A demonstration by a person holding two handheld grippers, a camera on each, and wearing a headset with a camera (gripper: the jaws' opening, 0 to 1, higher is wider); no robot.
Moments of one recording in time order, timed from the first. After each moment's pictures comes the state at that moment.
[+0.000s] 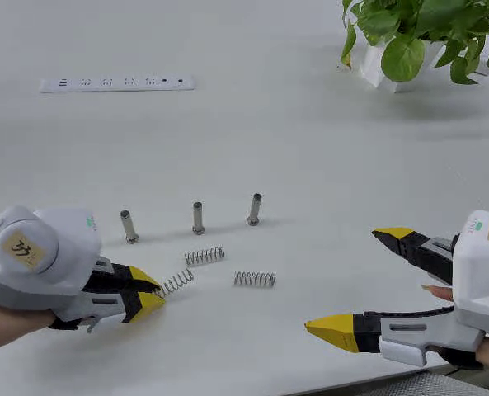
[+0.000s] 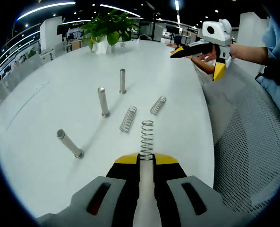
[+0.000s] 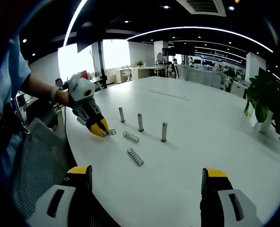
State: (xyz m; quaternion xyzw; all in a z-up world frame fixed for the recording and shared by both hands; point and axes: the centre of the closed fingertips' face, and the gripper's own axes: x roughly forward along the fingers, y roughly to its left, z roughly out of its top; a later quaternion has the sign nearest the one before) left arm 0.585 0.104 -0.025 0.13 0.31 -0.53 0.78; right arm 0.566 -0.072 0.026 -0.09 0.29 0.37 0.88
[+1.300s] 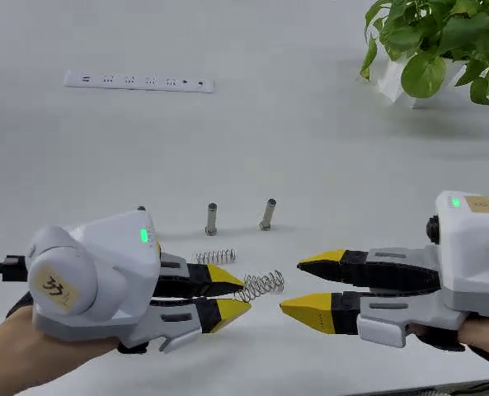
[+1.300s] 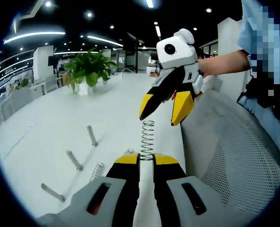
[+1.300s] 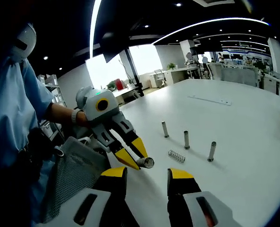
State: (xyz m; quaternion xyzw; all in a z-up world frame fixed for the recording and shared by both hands) left arm 0.550 0.029 0.034 0.11 0.19 -0.60 0.77; right arm 0.543 0.006 0.062 -0.01 0.29 0.54 0.79
